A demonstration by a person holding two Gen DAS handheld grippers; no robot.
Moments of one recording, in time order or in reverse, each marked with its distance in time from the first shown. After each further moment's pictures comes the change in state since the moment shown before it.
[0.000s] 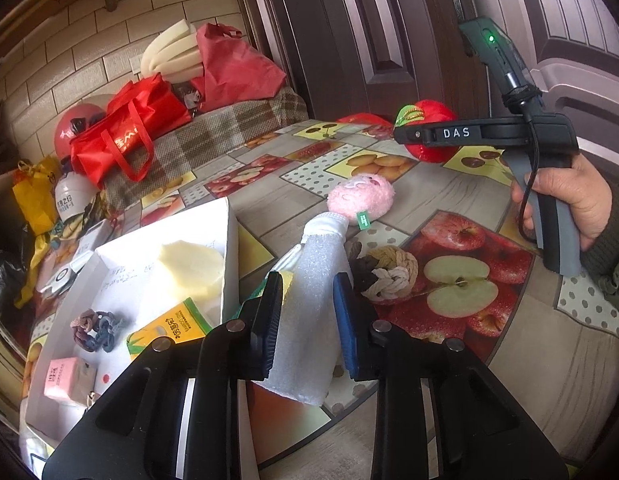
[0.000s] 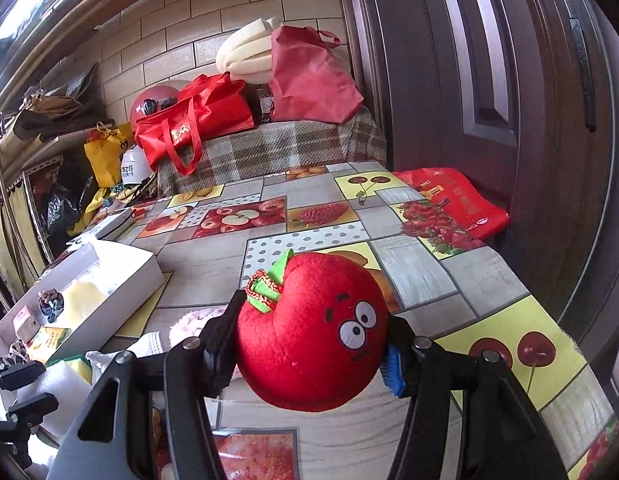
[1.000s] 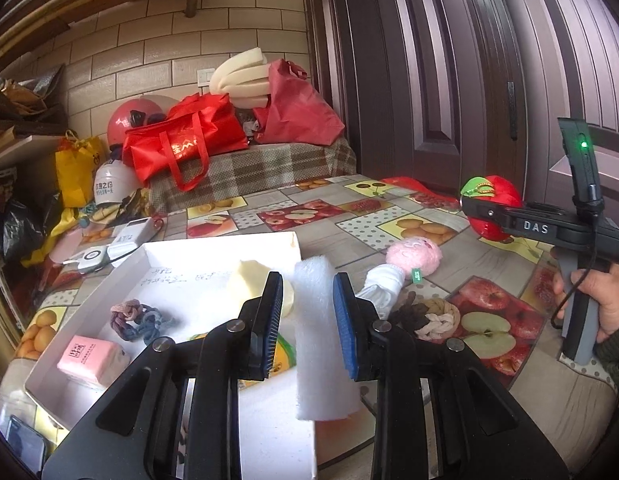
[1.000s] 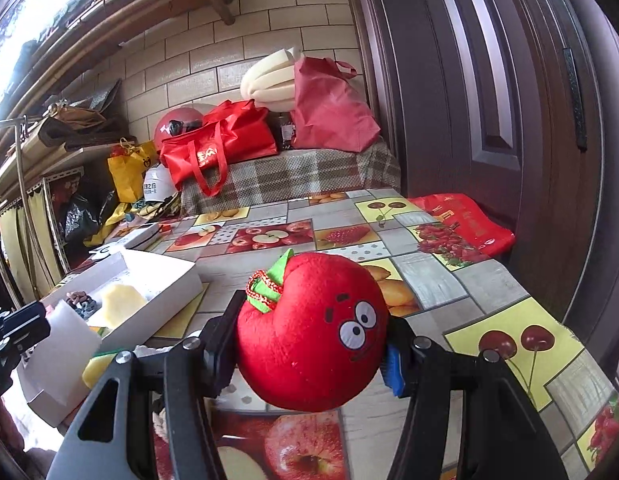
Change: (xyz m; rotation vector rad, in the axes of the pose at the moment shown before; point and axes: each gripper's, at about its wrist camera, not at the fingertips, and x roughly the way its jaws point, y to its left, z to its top) left arm -0.032 0.060 -0.013 -0.215 -0.175 0.080; right arm -0.040 0.028 -0.013 -0.027 -0.110 0.051
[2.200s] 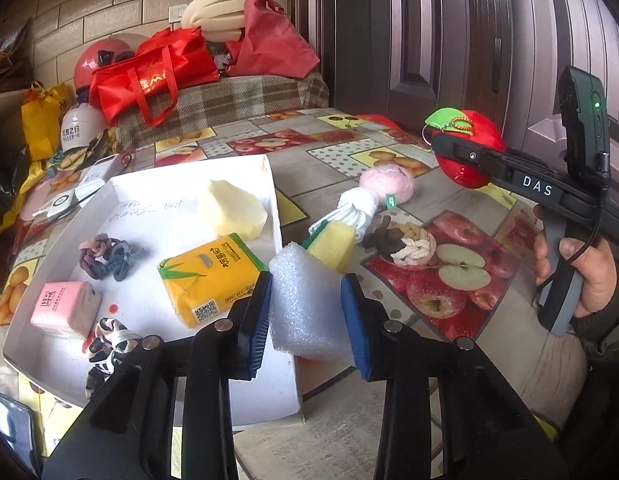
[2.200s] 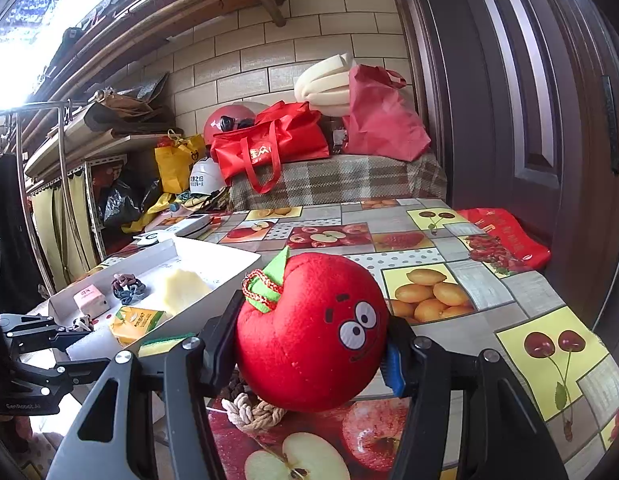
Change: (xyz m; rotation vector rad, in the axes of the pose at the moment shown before) left arm 0.003 0.000 -0.019 -0.012 0.240 -0.137; right arm -0.012 0.042 -0.009 -0.070 -0.017 0.119
